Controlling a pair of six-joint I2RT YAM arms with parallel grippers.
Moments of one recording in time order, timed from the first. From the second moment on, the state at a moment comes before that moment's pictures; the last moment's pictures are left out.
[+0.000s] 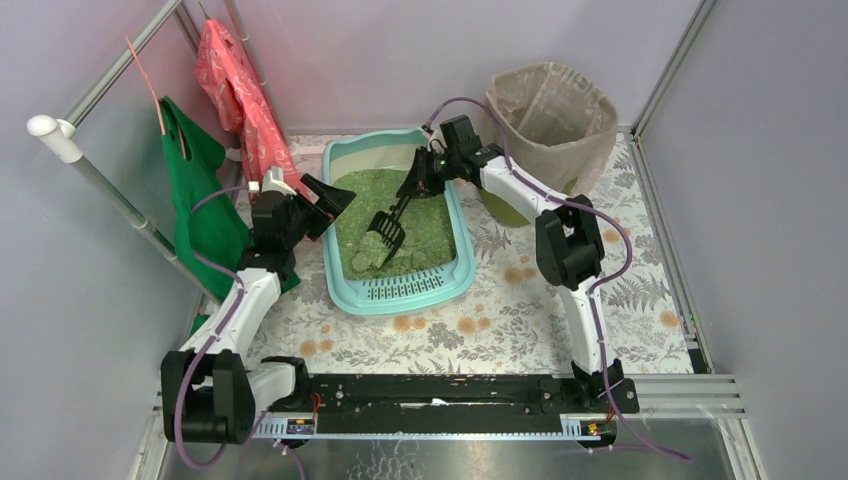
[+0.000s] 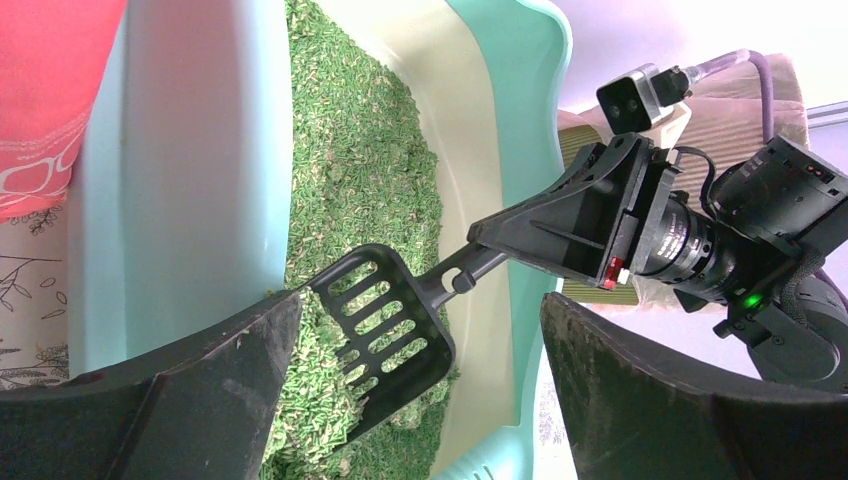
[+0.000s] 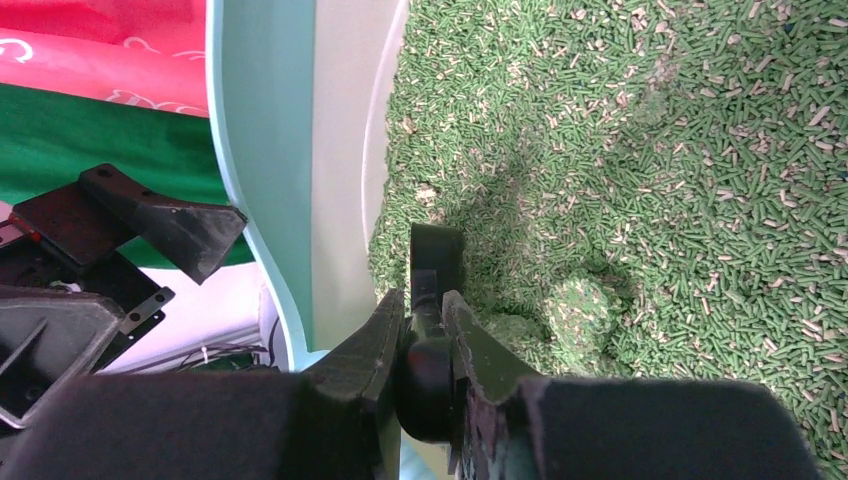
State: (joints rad) left arm -0.01 1.12 0.67 0.12 0.31 -0.89; right arm 0.53 2.25 1.95 -0.43 -0.65 0.66
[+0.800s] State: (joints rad) left arm -0.01 1.13 0.66 0.14 0.32 -0.90; right arm 0.44 2.25 2.07 -0.42 -0.72 0.72
